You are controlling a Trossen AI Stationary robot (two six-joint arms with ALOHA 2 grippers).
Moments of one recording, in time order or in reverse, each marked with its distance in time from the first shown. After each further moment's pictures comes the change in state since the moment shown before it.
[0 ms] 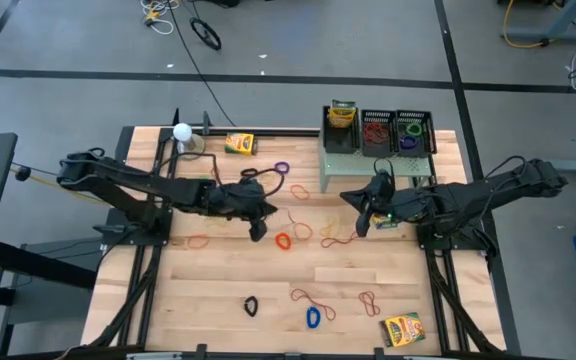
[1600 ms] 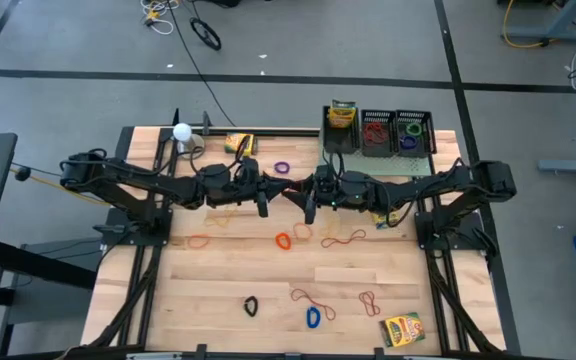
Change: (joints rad) left arm 0.116 0.030 -0.143 0.791 0.072 -0.110; right arm -0.263 0.574 0.098 0.792 -0.428 0.061
